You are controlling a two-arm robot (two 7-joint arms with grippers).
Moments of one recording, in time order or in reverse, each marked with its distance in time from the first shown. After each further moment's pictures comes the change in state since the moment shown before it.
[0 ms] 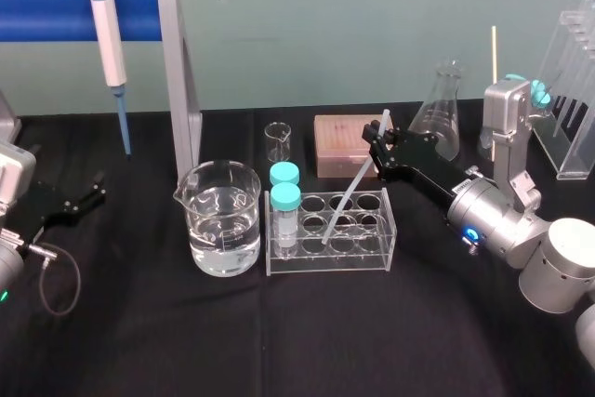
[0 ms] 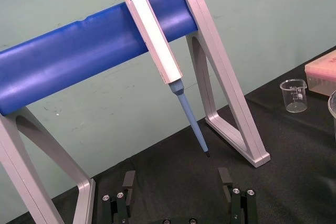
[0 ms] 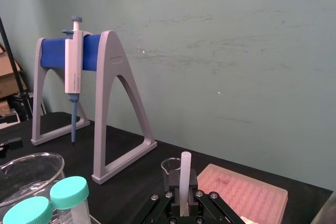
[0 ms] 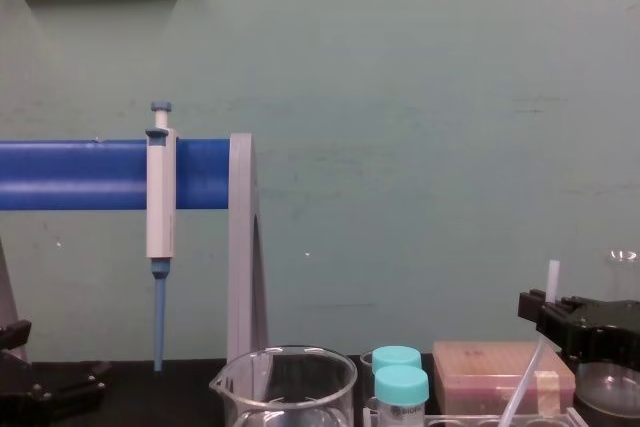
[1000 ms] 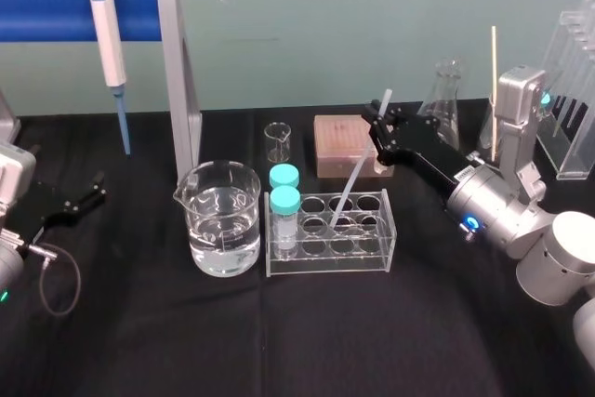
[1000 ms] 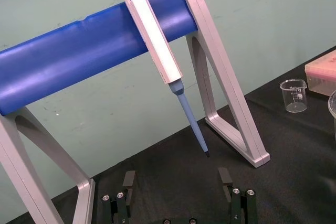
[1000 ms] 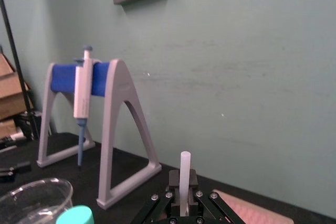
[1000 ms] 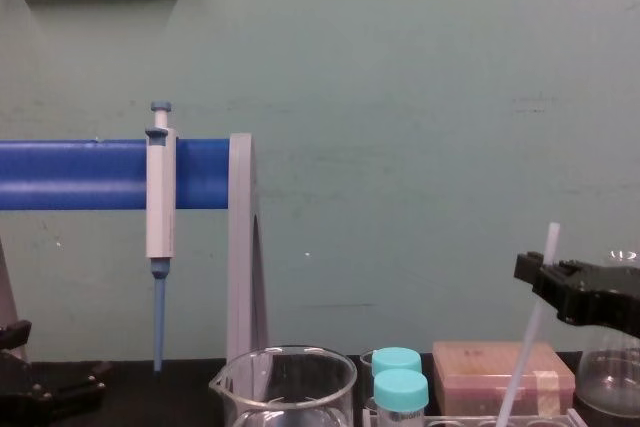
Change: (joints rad) left arm 0.000 0.000 0.000 0.000 0.000 0.000 0.000; right arm -0.003 -0.027 0.039 -0.021 0.009 -0.044 0.035
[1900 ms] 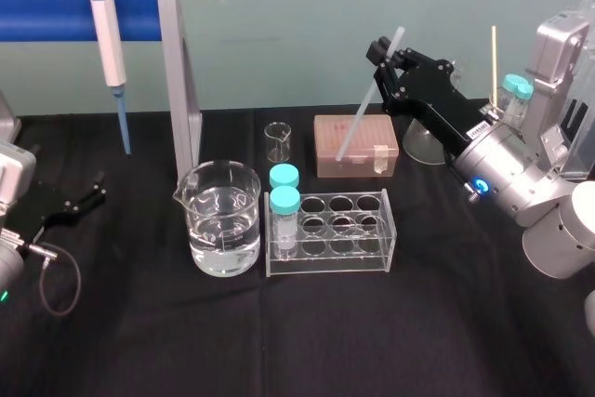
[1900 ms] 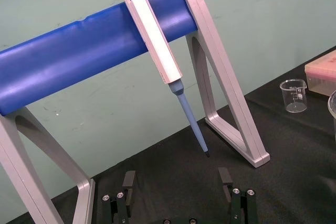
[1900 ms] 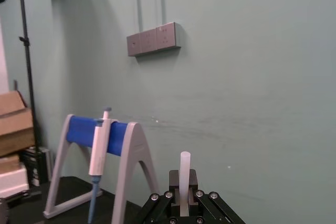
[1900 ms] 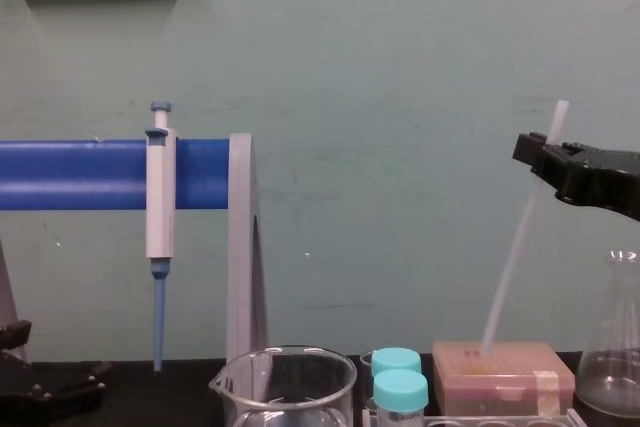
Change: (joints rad) left arm 0.000 0.000 0.000 0.000 0.000 0.000 0.000; right arm -0.022 0.006 0.038 -0.183 0.023 0.003 -0.033
